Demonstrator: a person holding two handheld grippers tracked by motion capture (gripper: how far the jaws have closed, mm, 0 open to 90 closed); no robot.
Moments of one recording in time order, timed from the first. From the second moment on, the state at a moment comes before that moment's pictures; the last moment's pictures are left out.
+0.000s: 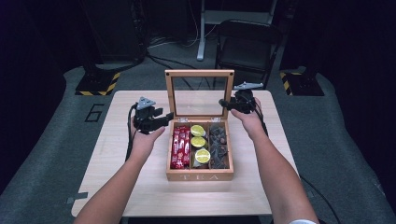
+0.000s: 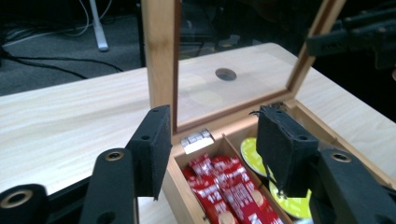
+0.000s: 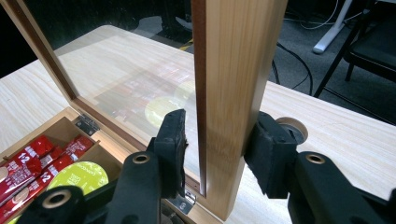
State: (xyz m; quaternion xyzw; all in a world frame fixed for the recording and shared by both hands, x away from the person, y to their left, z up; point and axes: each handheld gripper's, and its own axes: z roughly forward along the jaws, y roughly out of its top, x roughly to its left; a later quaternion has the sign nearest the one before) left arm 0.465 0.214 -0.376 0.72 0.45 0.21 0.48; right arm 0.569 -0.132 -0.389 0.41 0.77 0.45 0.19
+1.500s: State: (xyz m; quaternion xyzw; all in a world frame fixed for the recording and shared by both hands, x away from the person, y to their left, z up) left arm 0.414 0.172 -0.455 0.75 0.48 0.18 0.43; right arm 0.583 -0.130 -0.392 0.43 0.76 0.45 0.18
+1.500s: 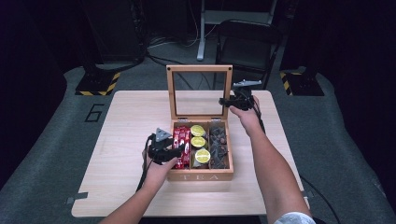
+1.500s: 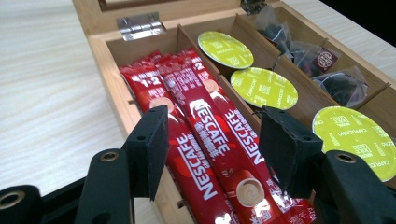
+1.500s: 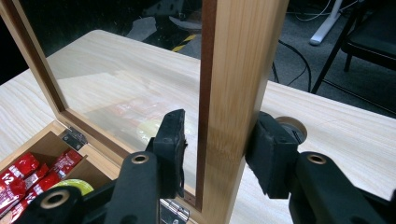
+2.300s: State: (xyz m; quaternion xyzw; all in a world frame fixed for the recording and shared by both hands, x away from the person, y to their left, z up) left arm 0.416 0.153 -0.464 0.77 0.48 0.20 0.38; right arm 0.586 -0.132 -0.394 0.43 0.75 0.46 0.17
